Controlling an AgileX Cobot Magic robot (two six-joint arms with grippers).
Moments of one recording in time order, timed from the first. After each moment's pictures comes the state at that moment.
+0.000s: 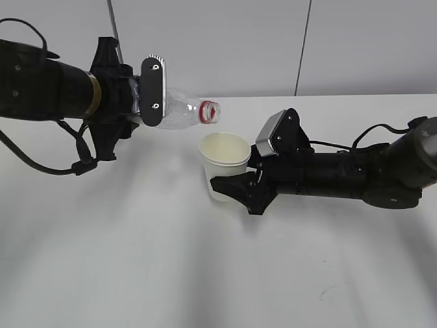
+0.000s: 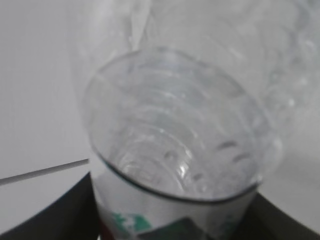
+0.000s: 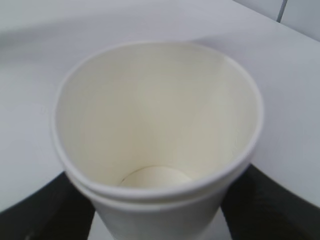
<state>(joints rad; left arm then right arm) -0.45 1.79 -1.11 1.51 0.19 -0.16 0.21 2.14 -1.00 -1.01 -0.92 0.39</state>
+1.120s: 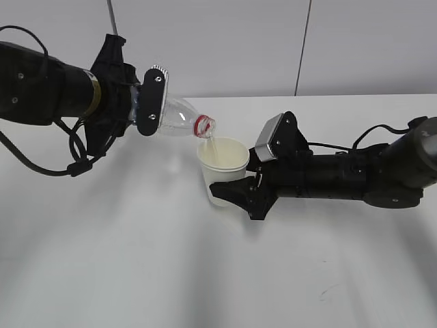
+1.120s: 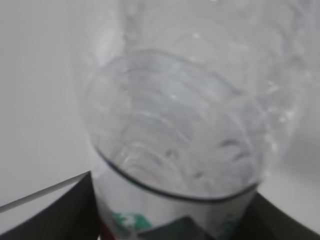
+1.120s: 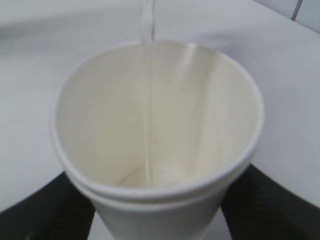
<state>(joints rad) -0.45 1.80 -1.11 1.70 0.22 -0.16 0.21 2.14 -1.00 -1.06 -0.92 0.39</state>
